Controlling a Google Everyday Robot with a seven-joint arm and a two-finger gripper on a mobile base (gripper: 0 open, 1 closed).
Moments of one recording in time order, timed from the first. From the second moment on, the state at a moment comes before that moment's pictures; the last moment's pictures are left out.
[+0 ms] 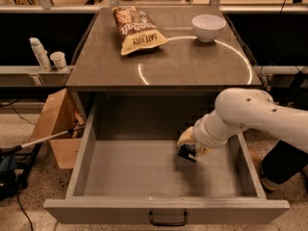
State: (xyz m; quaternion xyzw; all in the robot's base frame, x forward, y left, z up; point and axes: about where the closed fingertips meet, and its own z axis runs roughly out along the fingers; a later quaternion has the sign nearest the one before) arm 0.515 -0.136 0.639 0.19 0.96 0.18 0.06
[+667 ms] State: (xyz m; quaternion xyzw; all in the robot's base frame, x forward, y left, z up) arm 0.517 -0.142 0.695 0.10 0.93 0.34 -0.01
